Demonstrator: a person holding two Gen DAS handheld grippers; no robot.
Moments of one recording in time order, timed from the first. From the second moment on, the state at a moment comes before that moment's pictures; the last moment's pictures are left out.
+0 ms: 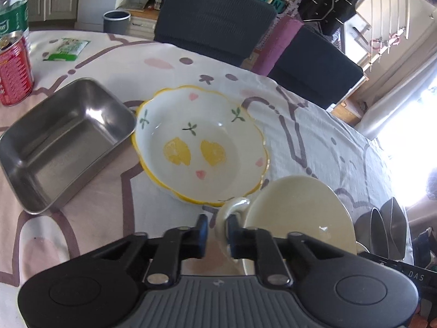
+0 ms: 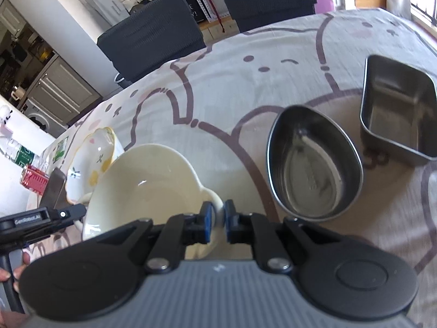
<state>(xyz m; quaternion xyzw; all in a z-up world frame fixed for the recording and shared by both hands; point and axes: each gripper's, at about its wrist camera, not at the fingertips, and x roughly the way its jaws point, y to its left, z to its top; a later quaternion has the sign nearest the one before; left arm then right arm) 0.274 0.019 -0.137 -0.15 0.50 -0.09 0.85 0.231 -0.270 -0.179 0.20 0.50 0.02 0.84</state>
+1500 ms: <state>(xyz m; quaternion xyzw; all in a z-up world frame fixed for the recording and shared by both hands) 0.261 0.020 -0.144 -0.13 0.54 -0.12 0.82 0.237 -0.244 -0.186 0.12 0.53 0.07 0.83</state>
